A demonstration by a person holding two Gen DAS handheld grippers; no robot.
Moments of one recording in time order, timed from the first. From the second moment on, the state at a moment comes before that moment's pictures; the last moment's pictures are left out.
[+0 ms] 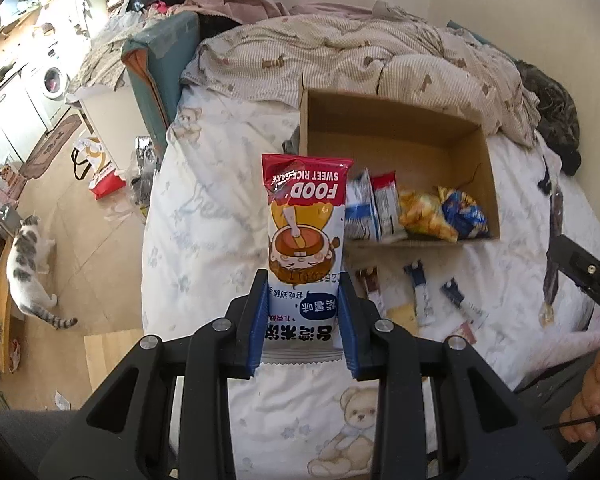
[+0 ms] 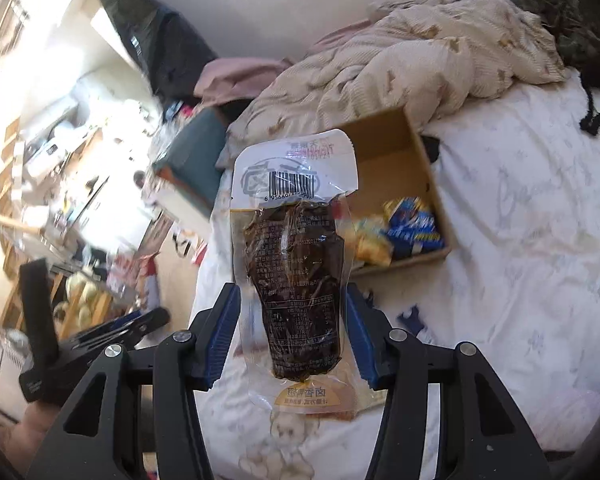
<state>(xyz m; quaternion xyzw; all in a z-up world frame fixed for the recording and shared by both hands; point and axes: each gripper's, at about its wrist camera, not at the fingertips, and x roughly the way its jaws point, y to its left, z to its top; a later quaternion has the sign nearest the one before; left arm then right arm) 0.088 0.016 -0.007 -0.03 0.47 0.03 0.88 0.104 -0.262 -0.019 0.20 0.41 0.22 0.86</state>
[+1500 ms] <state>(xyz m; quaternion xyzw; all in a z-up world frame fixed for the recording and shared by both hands) 0.239 -0.008 -0.073 -0.04 0.49 -0.02 0.87 0.268 -0.213 -0.102 0.24 0.52 0.21 0.80</state>
